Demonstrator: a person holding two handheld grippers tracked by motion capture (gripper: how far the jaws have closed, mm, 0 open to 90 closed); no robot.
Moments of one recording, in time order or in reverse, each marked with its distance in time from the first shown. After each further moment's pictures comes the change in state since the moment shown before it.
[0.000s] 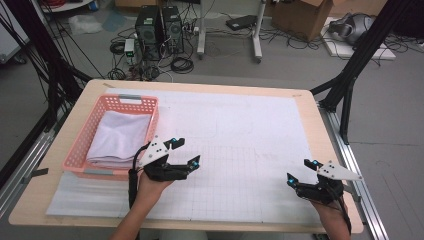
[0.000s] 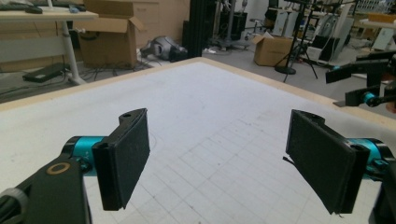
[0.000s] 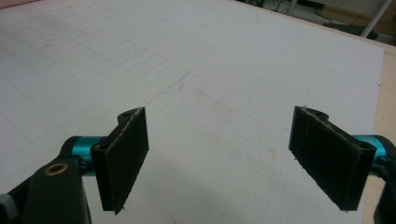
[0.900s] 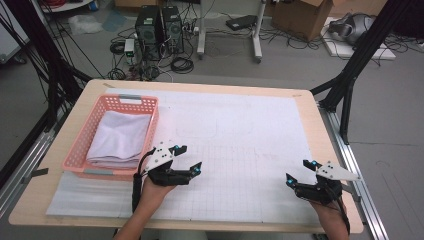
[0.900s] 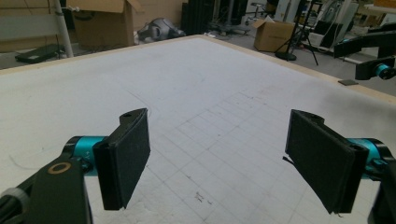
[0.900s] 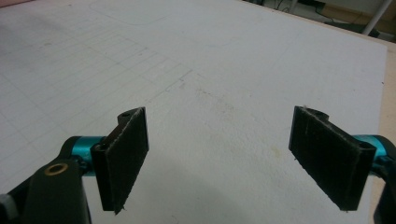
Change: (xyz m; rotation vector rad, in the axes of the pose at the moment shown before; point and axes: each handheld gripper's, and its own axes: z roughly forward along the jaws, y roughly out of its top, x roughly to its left) left arm 0.001 -0.025 0.008 0.054 0.000 -0.017; right arm 0.001 -0.002 0.002 0.003 -0.001 0.002
